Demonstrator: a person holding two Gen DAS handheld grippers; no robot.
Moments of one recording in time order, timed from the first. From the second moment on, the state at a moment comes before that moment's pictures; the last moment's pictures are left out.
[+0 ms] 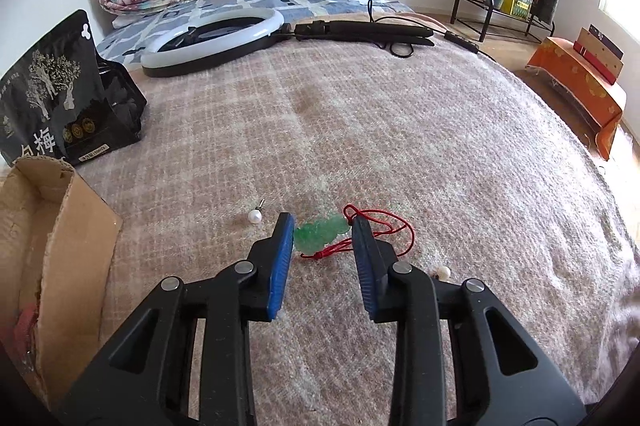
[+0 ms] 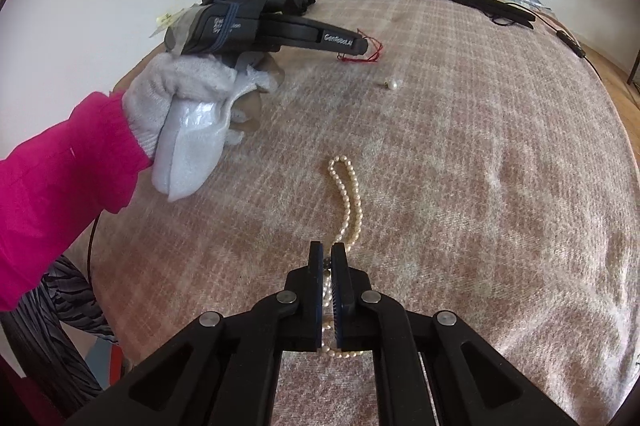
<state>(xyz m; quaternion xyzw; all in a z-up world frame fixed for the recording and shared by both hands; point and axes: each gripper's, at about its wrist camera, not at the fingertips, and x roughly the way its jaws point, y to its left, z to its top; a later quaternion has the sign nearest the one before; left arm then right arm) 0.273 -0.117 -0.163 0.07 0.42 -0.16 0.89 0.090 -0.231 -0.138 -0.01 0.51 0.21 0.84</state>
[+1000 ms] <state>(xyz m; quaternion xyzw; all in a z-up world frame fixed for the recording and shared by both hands) 0.177 -0.008 -0.021 0.03 0.35 -0.15 0.93 0.104 -0.183 -0.010 -0.01 0.38 0.20 0.90</state>
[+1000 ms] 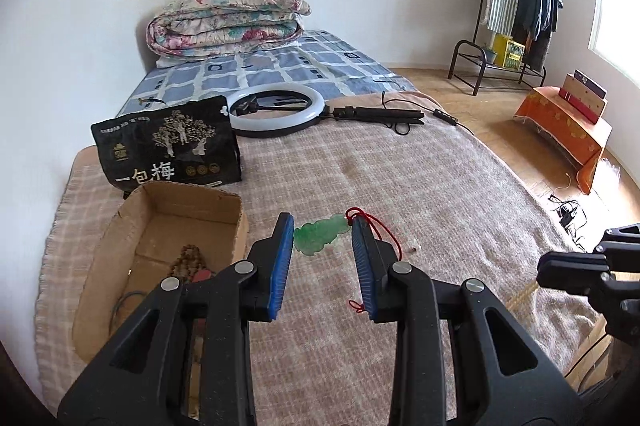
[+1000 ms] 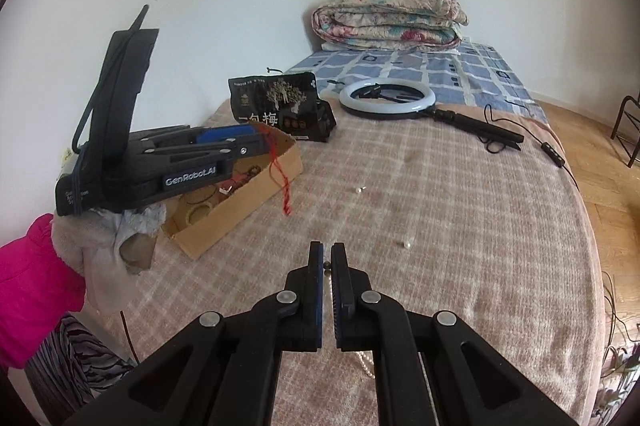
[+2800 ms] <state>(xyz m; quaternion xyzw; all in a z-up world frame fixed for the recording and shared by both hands) 0.164 0.191 -0.056 -0.04 0.39 -0.02 0.92 0.274 0.004 -0.018 -0.02 0.36 0.26 0.89</state>
